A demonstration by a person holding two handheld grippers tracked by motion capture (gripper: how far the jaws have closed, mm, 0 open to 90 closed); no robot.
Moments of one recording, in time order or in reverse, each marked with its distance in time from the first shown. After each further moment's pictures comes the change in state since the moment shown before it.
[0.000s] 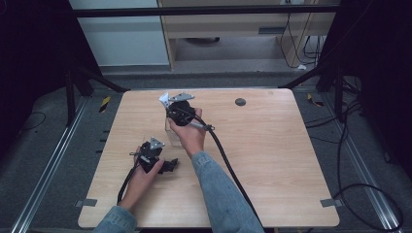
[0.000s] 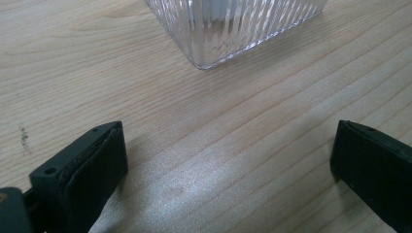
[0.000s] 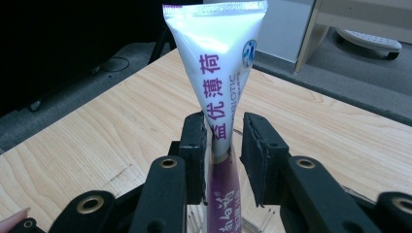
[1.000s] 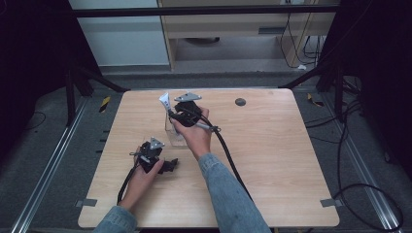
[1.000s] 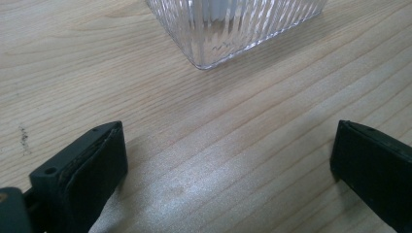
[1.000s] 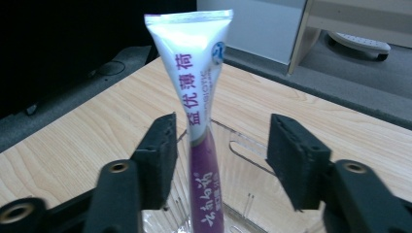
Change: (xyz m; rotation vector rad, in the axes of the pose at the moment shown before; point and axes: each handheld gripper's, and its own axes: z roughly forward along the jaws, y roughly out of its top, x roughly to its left) left arm 0.000 0.000 0.000 0.001 0.000 0.000; right arm -0.010 -0.002 -0.020 -0.013 -0.016 0.008
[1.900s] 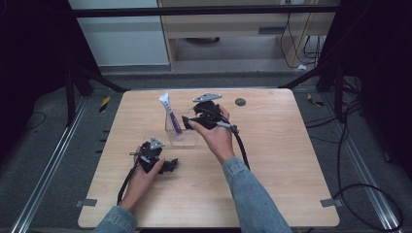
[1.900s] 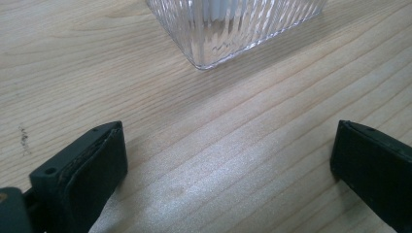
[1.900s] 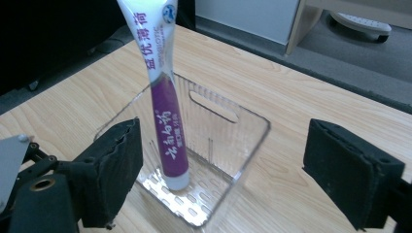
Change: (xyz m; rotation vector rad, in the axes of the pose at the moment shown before) left arm 0.000 0.000 0.000 -0.002 0.000 -0.001; right arm -0.038 -0.008 -0.048 0.082 0.017 -0.013
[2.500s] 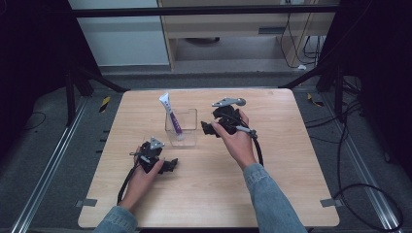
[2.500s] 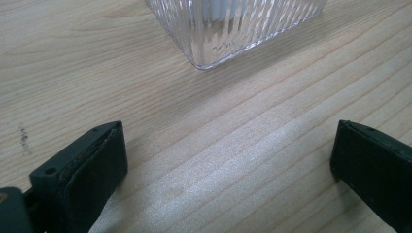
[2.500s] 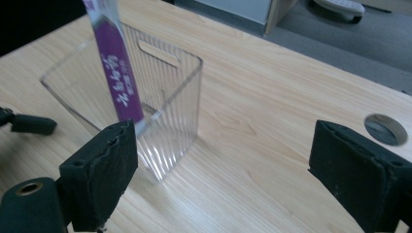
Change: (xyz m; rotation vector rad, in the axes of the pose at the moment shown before) left arm 0.000 0.000 0.000 0.004 0.000 0.003; right arm -0.037 -0.028 -0.033 0.065 -0.067 -0.005
